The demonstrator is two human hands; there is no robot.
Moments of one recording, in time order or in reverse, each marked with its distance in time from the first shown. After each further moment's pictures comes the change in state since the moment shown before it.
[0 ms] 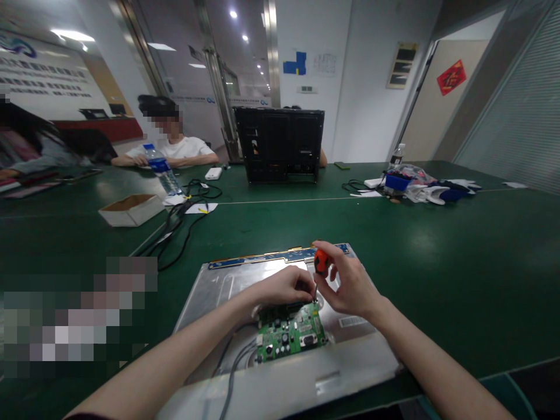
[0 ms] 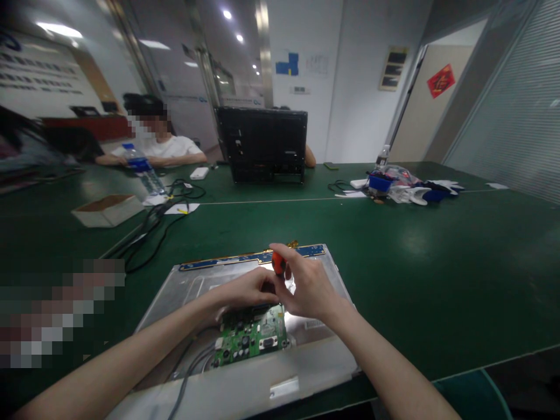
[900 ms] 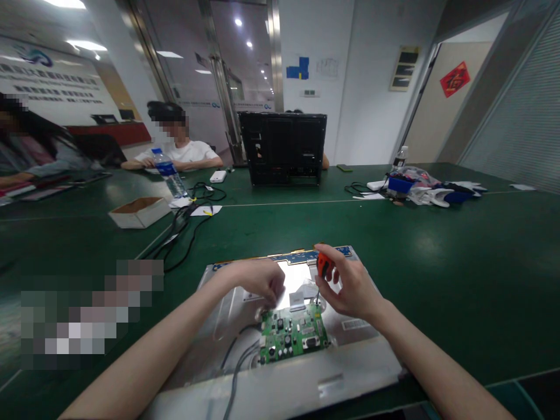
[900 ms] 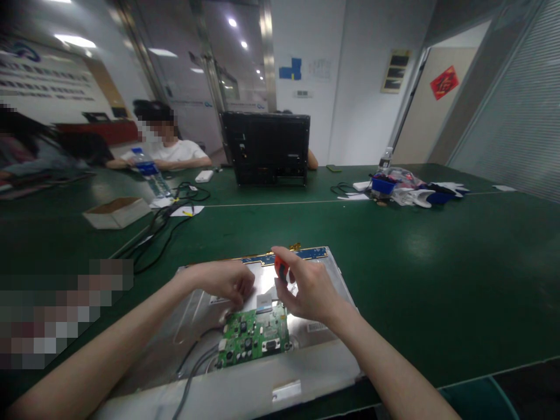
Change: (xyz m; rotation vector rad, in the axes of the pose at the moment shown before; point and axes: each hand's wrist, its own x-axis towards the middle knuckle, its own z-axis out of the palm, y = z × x) left_hand -0.033 0.023 -0.062 0.497 -0.239 -0.348; right_hand -0.003 0.002 0.003 0.011 -0.010 -0.001
